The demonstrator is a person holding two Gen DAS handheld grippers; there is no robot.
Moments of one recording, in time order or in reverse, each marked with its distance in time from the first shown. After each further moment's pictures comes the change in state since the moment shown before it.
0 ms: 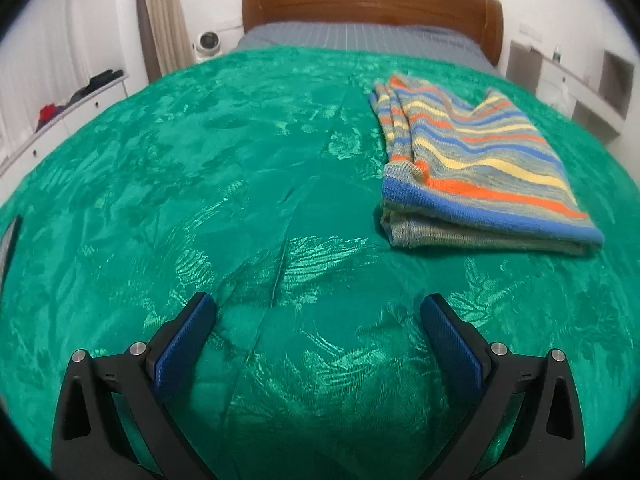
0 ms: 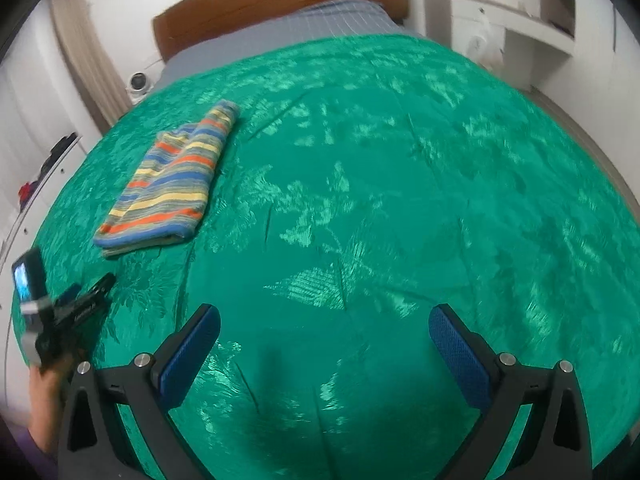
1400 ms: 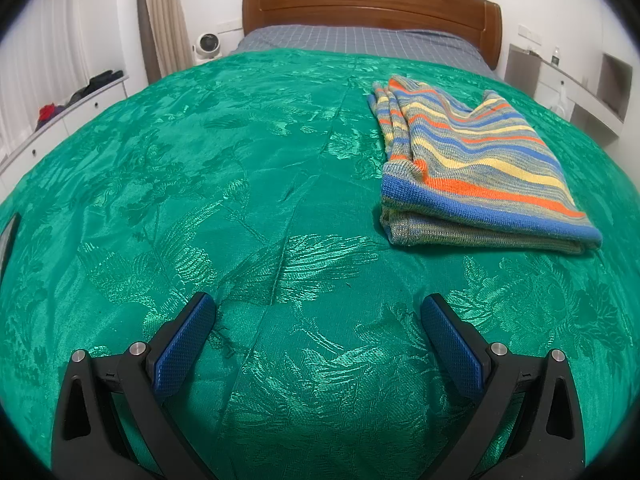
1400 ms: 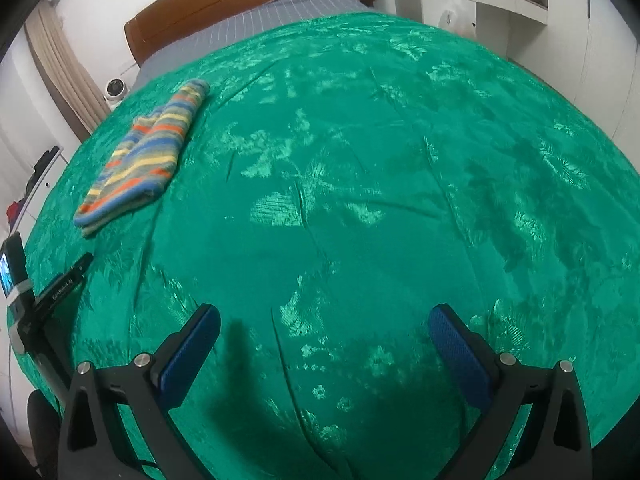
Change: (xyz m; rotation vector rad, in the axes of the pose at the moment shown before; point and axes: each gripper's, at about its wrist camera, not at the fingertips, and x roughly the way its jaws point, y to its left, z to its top) left arm 0.001 -0.001 0.001 -0.001 -0.002 -0.003; right arm 0.002 -0.026 -0.049 0.062 0.010 -0.039
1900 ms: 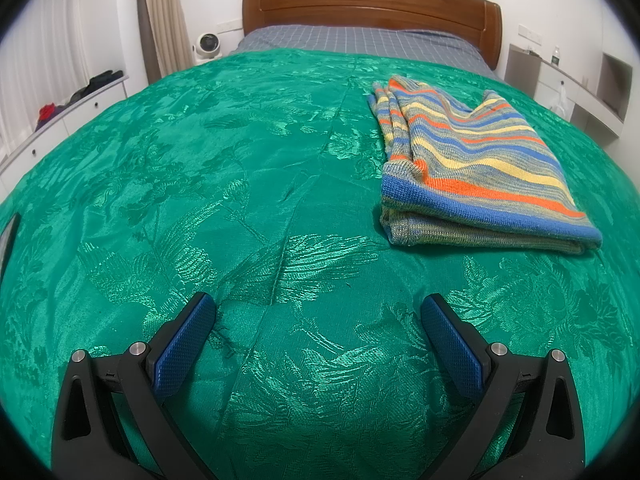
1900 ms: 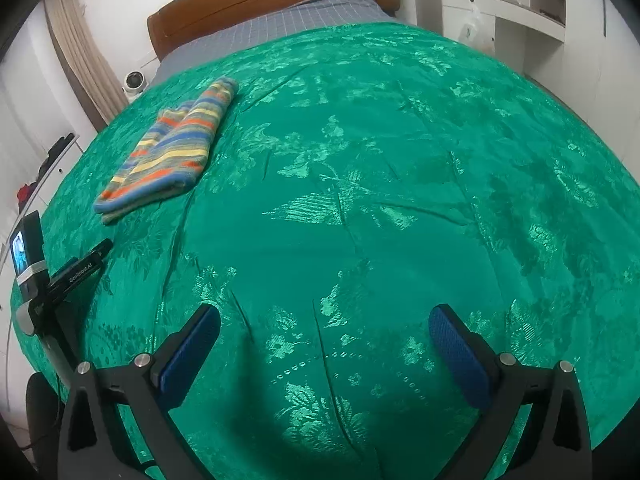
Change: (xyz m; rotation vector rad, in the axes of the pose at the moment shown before) left arm 0.000 0.000 0.000 0.000 0.000 0.000; right arm -0.011 0.019 -0.006 -0.047 -0.016 0.038
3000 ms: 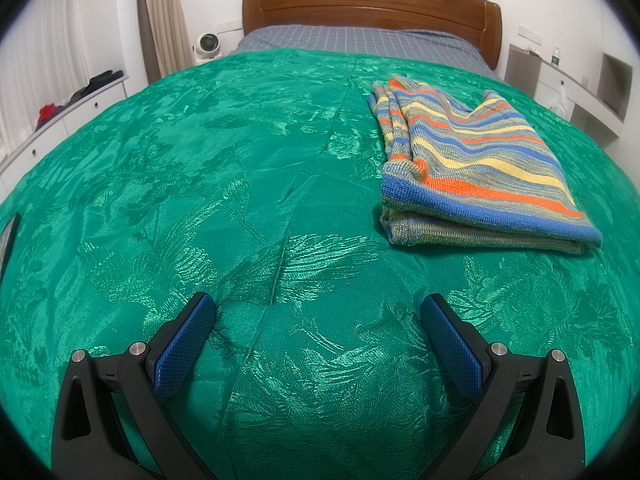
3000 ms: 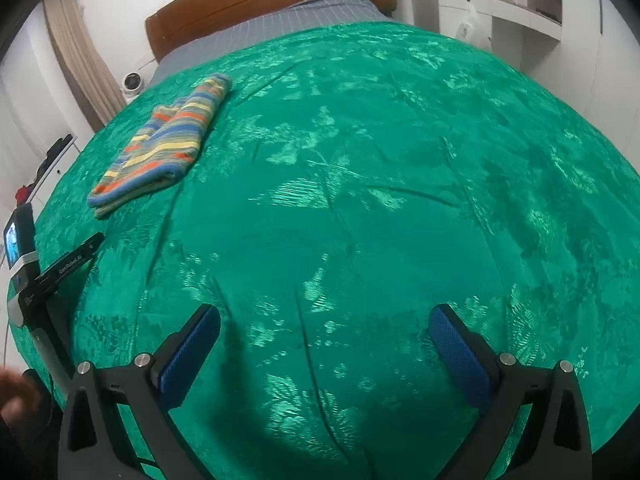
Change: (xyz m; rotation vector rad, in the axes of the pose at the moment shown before) left arm 0.000 0.000 0.000 0.000 -0.001 0.000; right arm 0.004 -0.005 -0.011 -0.018 -0.022 -0.006
